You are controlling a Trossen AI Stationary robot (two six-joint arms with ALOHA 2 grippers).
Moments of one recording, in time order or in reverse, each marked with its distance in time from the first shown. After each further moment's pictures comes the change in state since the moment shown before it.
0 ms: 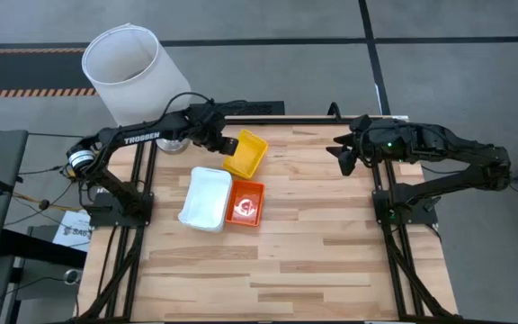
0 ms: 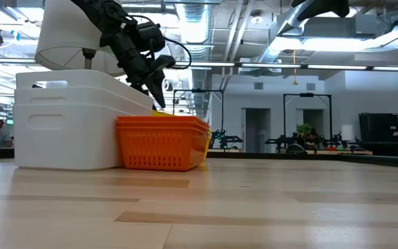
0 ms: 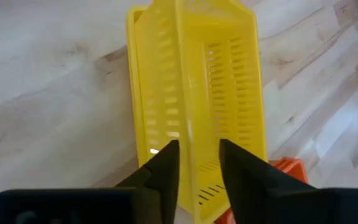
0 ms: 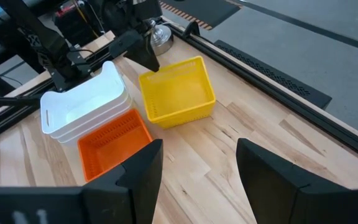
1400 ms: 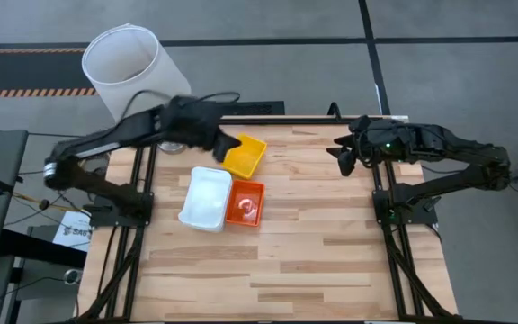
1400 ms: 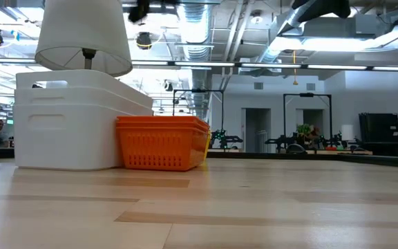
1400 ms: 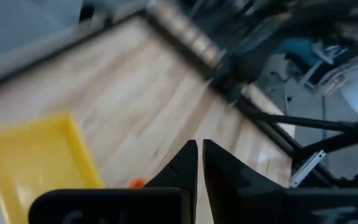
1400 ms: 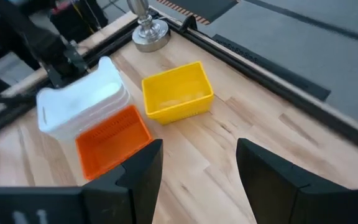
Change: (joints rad) left arm -0.274 -0.223 0.305 -0.071 -0.066 0.005; right arm -0.001 0.005 0.000 -0.020 -0.001 0.010
